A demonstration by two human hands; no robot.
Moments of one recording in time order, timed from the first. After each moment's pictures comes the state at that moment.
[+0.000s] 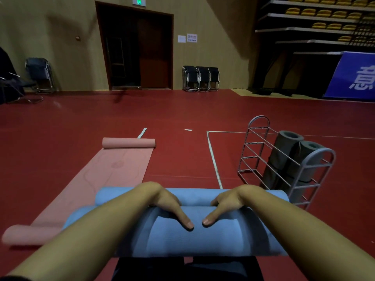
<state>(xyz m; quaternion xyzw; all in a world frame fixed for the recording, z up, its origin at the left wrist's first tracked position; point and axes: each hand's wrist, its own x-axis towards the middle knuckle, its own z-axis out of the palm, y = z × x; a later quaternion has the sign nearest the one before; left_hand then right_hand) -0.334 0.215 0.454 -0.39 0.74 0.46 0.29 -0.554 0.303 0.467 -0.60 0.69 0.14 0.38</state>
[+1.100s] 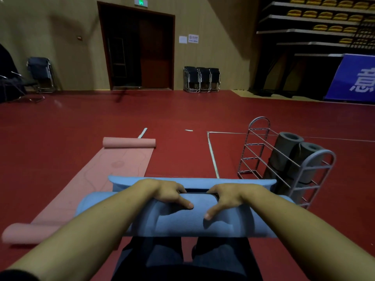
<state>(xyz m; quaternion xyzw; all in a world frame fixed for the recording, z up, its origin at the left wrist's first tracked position) -0.337 0.192 0.452 -0.39 0.86 0.29 0.14 -0.566 0.290 0.454 -0.68 0.68 0.08 0.24</state>
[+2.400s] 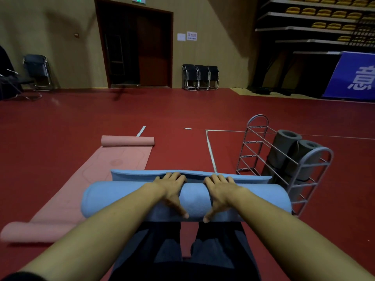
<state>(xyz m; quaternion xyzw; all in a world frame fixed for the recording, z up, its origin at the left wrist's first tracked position) -0.351 0.195 0.434 -0.37 0.92 0.09 0.13 -0.551 0.287 0.434 -0.71 0.69 0.15 0.05</state>
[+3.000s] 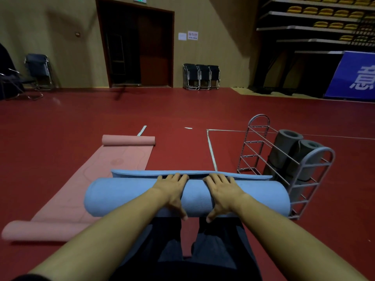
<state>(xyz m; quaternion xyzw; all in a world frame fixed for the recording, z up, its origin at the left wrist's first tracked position) -0.355 0.201 0.421 -0.38 0.92 0.03 0.10 -0.557 0.289 0.416 -0.72 0.68 0.11 -0.02</state>
